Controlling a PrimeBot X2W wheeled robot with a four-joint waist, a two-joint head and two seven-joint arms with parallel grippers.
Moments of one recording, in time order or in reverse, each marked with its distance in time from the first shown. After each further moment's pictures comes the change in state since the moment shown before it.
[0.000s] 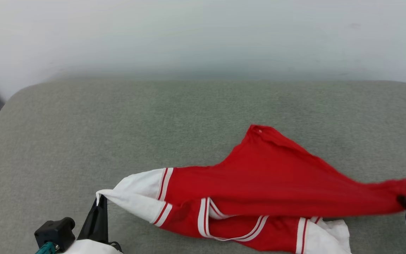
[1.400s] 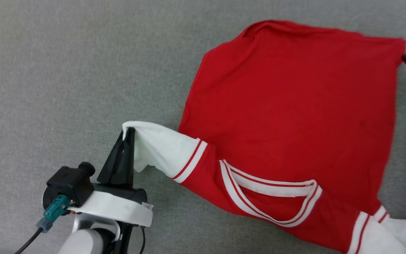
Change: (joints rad) left arm -0.233 -0.030 -0.053 -0.090 0.084 -0.086 -0.001; right arm -0.593 0.112 -0.133 0.331 -0.082 0.000 -0.167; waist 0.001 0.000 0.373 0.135
